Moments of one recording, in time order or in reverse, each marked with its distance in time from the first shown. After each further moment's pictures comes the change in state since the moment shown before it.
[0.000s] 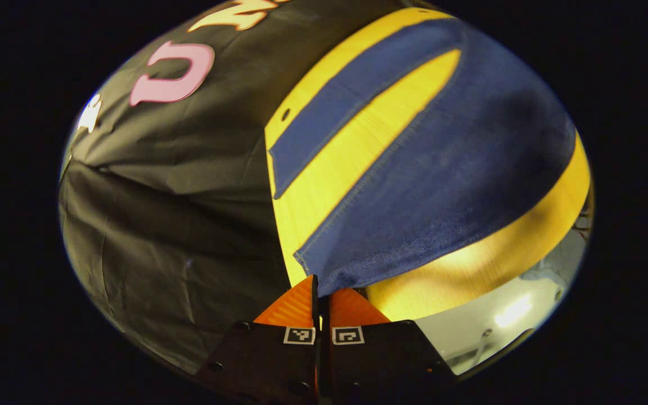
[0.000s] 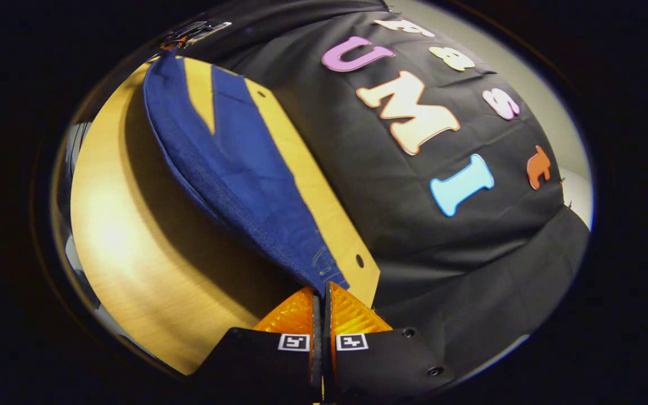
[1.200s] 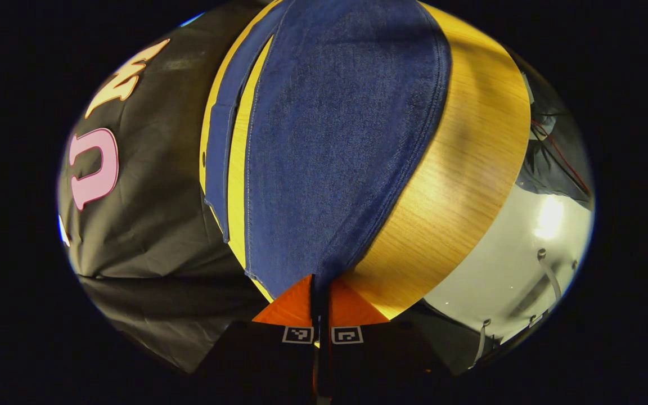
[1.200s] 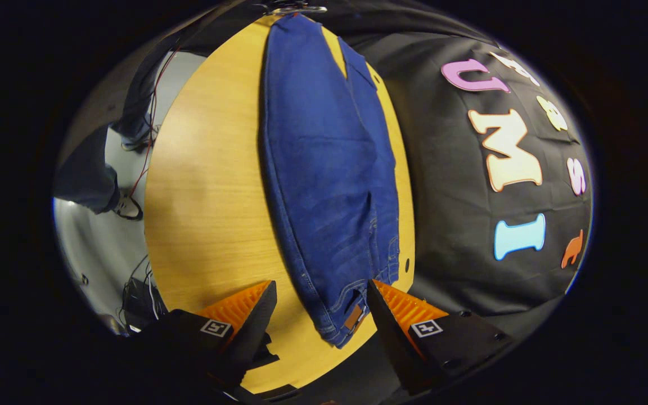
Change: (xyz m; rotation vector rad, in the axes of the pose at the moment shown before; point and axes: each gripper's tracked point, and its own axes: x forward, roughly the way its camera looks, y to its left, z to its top) left arm 0.024 -0.088 -0.069 0.583 -0.070 -0.113; right arm -0.030 0.114 -0.072 -0.479 0.051 0.314
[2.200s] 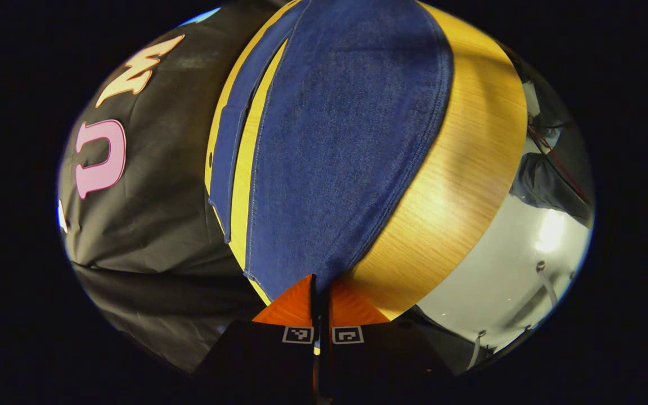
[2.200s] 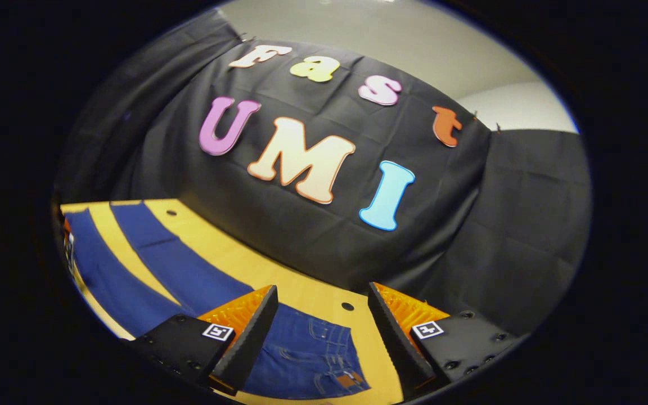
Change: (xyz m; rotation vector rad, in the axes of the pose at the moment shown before) left arm 0.000 -0.002 0.000 -0.067 -0.052 0.008; right arm -0.094 -0.249 0.095 0.948 -0.244 -0.556
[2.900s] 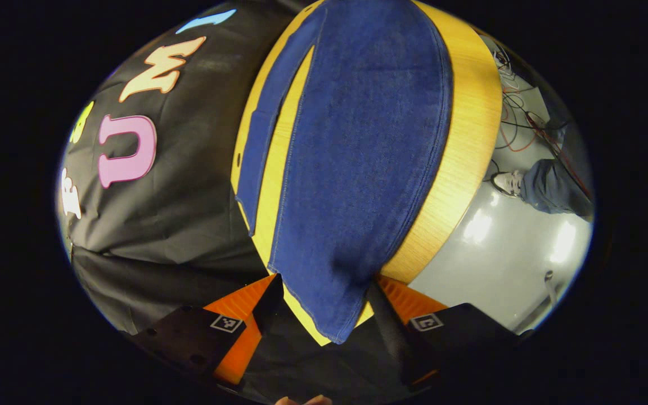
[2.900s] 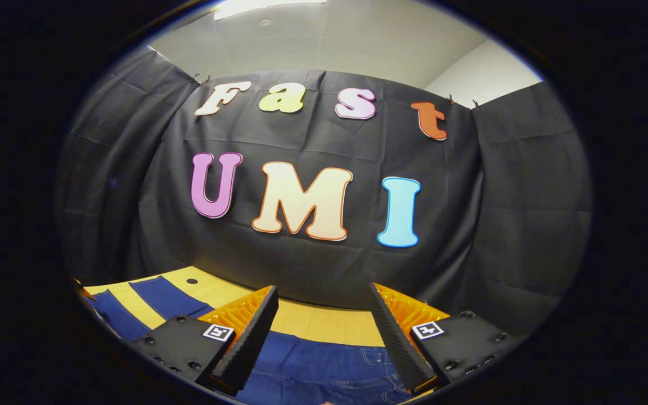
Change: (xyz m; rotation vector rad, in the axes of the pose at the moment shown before) left arm -0.020 0.016 -0.001 -0.004 -0.054 0.125; right arm 0.036 0.012 0.101 0.378 -0.127 -0.015
